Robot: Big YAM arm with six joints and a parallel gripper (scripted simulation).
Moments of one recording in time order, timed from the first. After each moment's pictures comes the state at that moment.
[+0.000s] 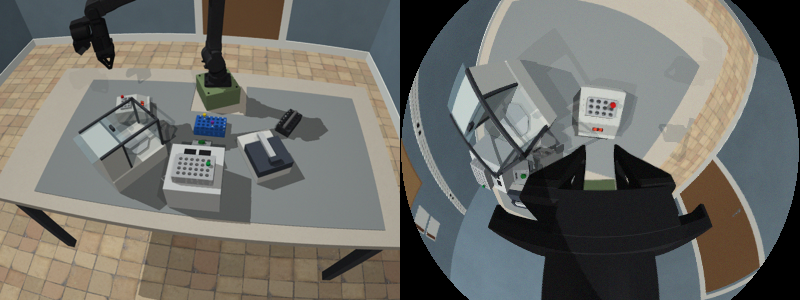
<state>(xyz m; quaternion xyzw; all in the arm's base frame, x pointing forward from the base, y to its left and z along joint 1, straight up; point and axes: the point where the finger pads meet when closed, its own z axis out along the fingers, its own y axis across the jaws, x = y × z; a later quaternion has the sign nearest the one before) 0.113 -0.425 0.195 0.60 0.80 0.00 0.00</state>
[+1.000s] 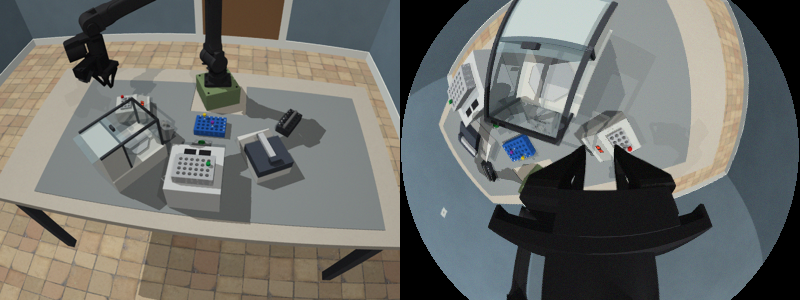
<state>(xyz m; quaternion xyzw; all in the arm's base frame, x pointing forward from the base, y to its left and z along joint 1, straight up) 0.238 -0.399 0.197 0.20 0.98 -0.01 0.01</state>
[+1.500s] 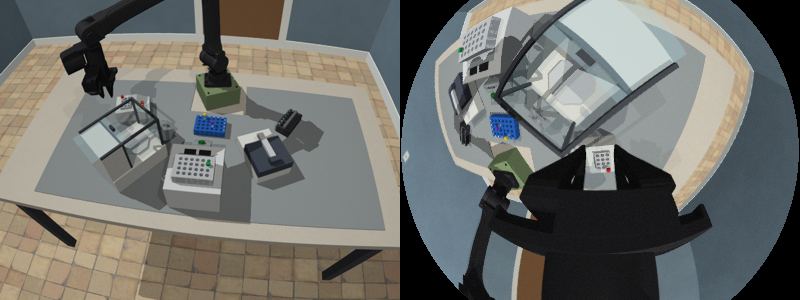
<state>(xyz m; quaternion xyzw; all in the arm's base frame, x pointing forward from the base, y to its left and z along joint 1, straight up) 0.295 -0.387 0.197 -0.03 1.00 -0.01 0.01</state>
